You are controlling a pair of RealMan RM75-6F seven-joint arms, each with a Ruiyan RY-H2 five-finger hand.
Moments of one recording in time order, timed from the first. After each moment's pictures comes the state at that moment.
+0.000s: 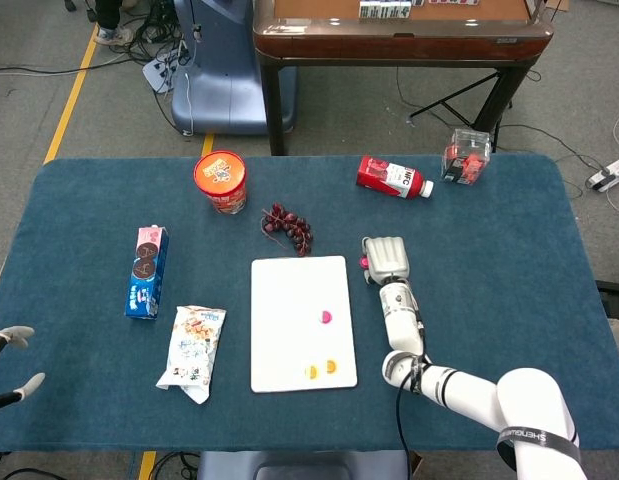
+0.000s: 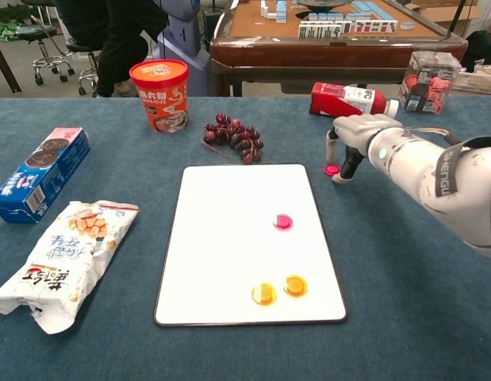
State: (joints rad) left arm -0.01 -0.98 -0.03 -1.68 1.56 1.59 -0.08; right arm 0.95 -1.87 0.31 -1.00 -0.55 0.92 -0.77
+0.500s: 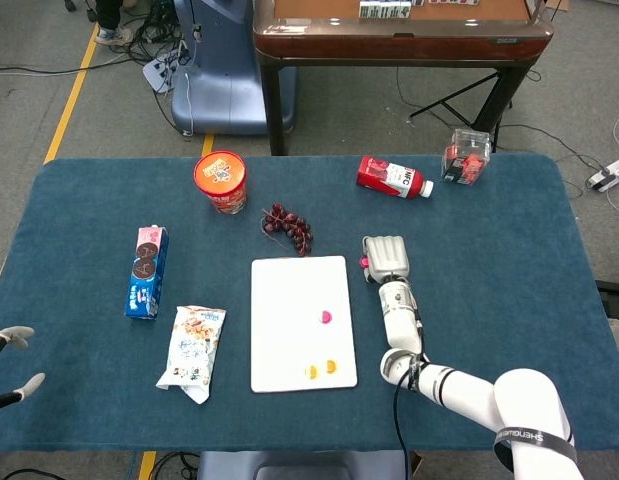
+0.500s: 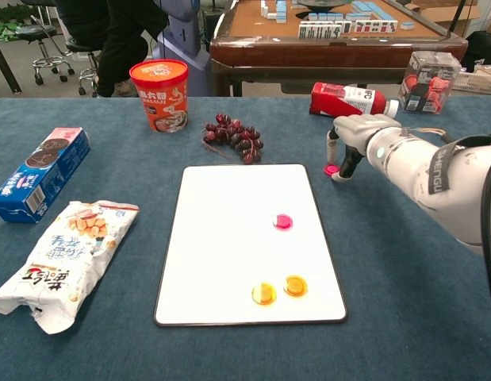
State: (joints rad) left arm -0.01 -0.98 -0.03 -1.68 1.56 1.59 -0.08; right arm 0.96 -1.89 0.33 -0.97 -0.55 0.91 -0.77
